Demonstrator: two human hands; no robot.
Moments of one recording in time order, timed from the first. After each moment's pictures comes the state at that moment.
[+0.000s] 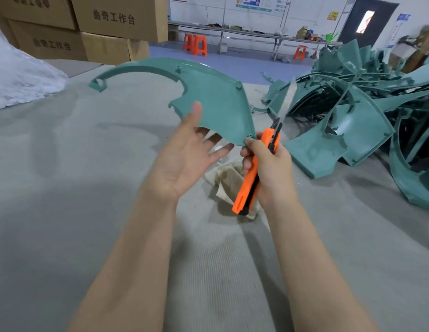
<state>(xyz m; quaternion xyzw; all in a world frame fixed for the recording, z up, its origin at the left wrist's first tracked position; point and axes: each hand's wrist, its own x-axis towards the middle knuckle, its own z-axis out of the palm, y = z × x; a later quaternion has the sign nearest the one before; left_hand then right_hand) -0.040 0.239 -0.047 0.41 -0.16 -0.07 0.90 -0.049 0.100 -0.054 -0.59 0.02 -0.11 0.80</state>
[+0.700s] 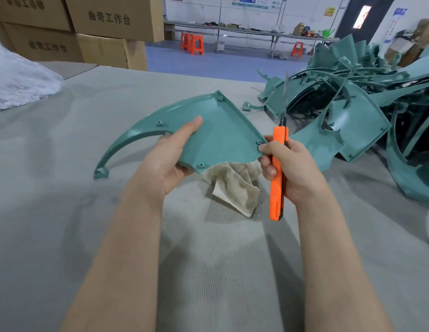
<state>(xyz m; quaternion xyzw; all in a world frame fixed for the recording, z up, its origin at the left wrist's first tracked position) -0.038 0.251 -0.049 0.51 0.02 -0.05 0.86 -0.046 0.053 -0.050 -0.64 -0.02 -0.01 0.76</state>
